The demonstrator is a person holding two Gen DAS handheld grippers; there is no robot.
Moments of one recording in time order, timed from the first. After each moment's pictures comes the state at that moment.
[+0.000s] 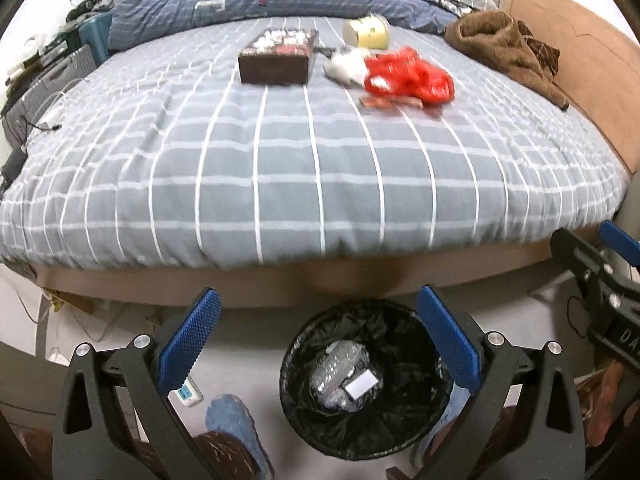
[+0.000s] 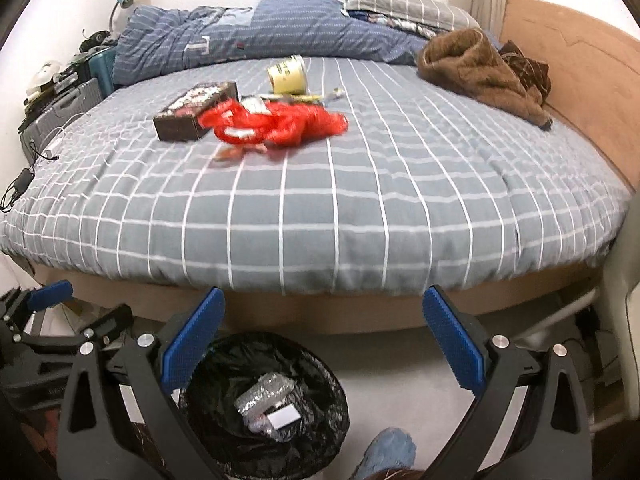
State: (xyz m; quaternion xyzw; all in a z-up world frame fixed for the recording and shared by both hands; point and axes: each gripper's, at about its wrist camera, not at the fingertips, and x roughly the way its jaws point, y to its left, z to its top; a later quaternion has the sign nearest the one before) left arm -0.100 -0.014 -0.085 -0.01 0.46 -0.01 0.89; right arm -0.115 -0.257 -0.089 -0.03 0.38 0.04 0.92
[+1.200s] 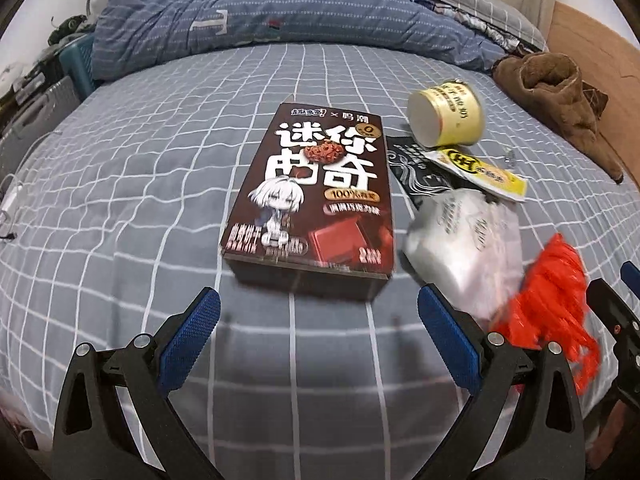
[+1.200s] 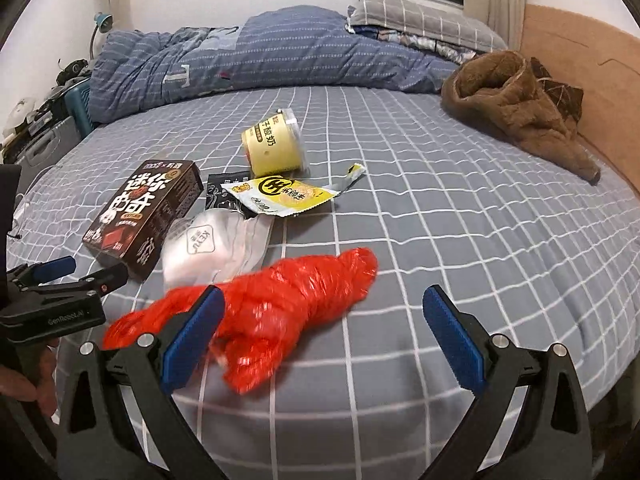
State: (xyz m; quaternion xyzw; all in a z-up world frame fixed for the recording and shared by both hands) left arm 0.149 0.028 -0.074 -0.01 0.44 0.01 0.90; right arm 0.110 -0.236 -0.080 -0.01 0.37 0.04 0.93
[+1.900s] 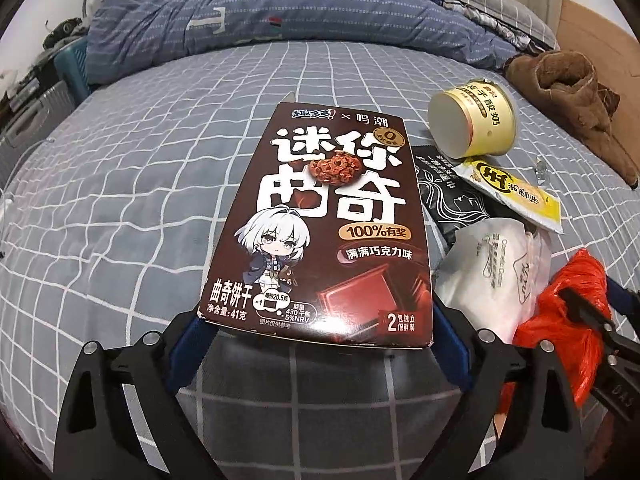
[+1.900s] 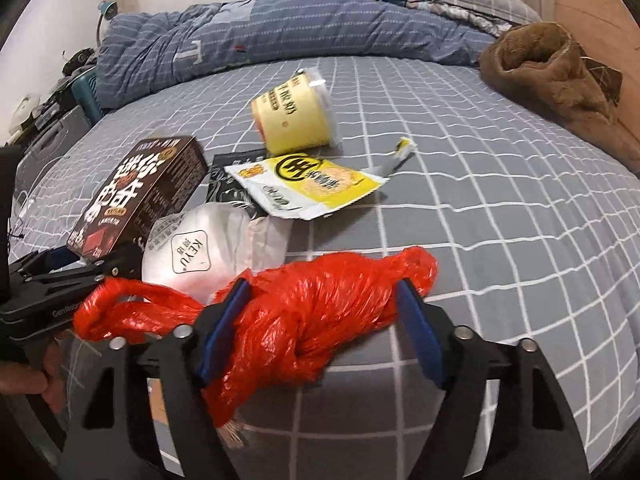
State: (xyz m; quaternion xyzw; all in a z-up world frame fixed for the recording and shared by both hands) left arm 0.191 0.032 -0.092 0.00 0.44 0.02 0.90; right arm 0.162 -0.214 -0.115 0.00 0.41 0.10 0.91
